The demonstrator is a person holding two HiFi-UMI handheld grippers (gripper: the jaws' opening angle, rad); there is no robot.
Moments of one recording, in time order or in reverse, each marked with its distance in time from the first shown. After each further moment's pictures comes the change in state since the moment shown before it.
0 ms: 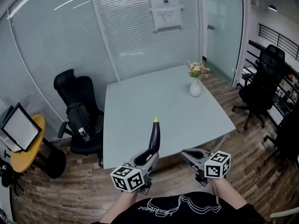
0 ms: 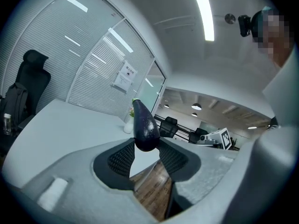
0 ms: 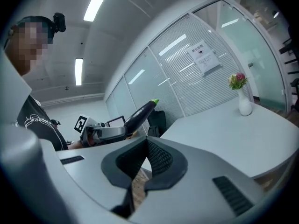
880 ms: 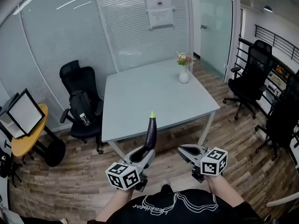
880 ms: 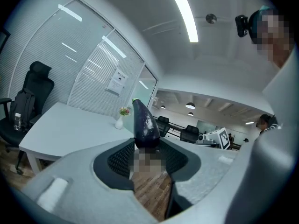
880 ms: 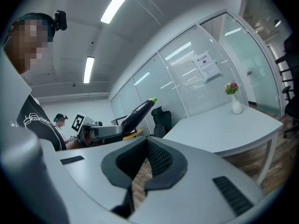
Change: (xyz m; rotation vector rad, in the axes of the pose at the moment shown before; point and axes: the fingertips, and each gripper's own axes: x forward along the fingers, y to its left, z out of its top) left arm -0.142 -0.160 -0.079 0.054 -0.033 -0.013; right arm -0.141 0.153 -0.076 -0.053 -0.033 -0.007
